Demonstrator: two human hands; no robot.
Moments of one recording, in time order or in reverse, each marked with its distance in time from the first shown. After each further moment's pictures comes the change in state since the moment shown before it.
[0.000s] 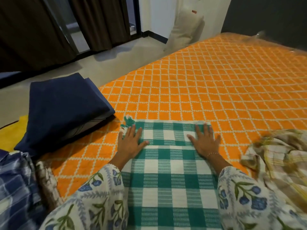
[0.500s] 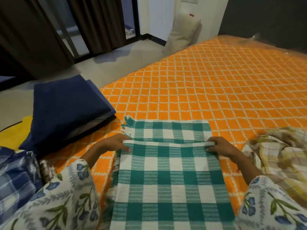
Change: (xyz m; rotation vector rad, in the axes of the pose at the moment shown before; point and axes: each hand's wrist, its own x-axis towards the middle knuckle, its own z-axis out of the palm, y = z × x) left_hand -0.019 -0.059 -0.048 -0.610 -0.397 0.209; right_hand -0.040 0.051 -0.051 0.706 -0.243 -0.049
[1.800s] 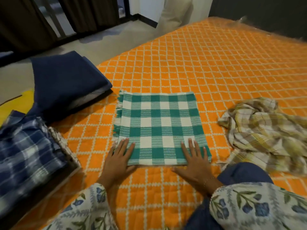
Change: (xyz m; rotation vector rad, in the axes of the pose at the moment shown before) left_hand -0.115 -0.017 0.193 0.693 0.381 0.046; right_hand -0.154 0.059 0.153 -0.847 0.211 -0.175
